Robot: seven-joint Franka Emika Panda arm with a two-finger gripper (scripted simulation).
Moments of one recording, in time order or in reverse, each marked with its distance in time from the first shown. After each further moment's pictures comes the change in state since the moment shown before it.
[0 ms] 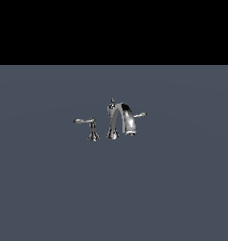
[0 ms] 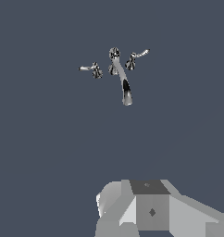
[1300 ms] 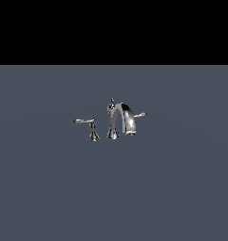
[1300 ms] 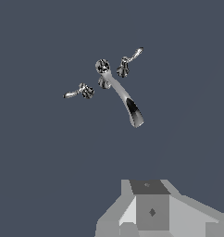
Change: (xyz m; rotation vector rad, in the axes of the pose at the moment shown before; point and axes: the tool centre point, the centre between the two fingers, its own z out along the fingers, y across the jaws) arm 0.087 -0.024 0.096 -0.004 -0.007 0.299
